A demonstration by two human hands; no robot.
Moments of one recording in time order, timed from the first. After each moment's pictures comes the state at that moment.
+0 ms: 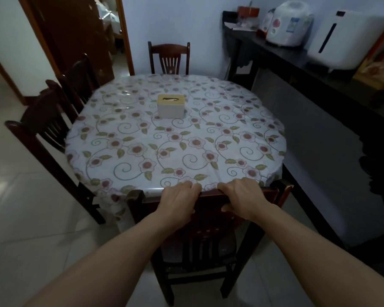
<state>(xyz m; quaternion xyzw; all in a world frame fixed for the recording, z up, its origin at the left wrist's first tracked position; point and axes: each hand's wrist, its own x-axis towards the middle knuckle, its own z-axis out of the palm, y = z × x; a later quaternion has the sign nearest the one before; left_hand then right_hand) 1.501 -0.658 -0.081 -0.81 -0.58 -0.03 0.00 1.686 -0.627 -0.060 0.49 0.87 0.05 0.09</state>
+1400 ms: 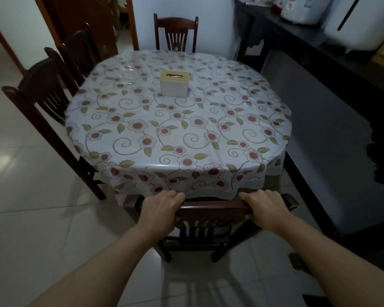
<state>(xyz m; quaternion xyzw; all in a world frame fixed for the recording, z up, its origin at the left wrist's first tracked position) 1.489 -0.724 -0.136 -0.81 -0.58 -0.07 0.03 1.756 -0.670 -0.121 0.50 0.85 0.02 0.12</state>
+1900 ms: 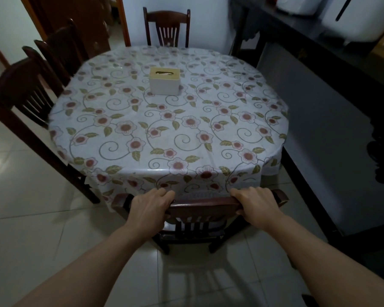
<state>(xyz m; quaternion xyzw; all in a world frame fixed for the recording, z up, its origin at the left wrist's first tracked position) 1.497 -0.683 -0.147 -0.80 -0.60 -0.04 0.04 1.766 -0.633 -0.137 0.51 0.85 0.01 0.09</state>
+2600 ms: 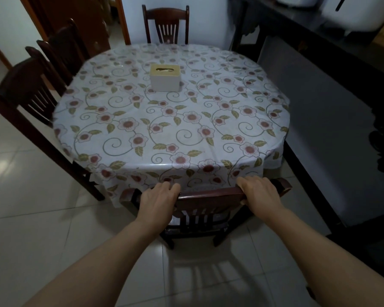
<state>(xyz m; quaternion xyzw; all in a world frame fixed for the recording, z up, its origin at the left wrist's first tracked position) 1.512 -0.692 -0.151 -0.75 -0.66 0.01 0.00 1.765 -0.643 -0.144 0.56 0.83 -0.01 0.06</state>
